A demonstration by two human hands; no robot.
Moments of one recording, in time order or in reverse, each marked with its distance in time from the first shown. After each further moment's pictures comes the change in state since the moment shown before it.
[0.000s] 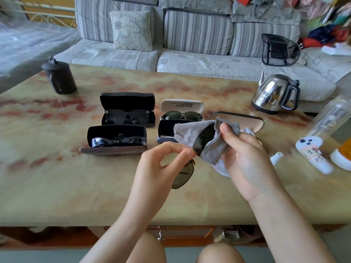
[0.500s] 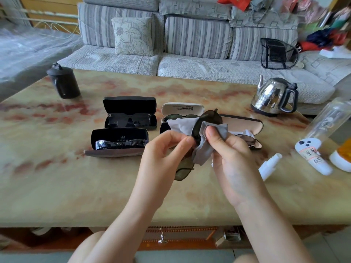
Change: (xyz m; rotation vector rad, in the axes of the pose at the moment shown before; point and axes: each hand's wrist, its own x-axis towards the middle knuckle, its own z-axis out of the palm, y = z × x) left_hand 0.011 0.010 0.001 -0.131 -0.006 0.029; right_hand -0.011 0.011 0.020 -0.047 -0.061 -0.096
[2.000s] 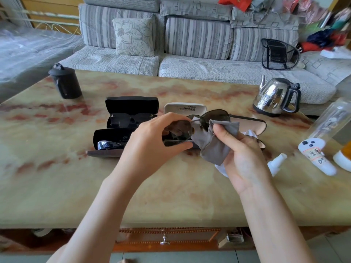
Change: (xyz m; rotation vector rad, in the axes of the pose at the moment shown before) left_hand 0.035 0.006 -0.037 0.720 -0.088 0.336; right_hand 0.020 0.003 -0.014 0.110 0.153 0.070
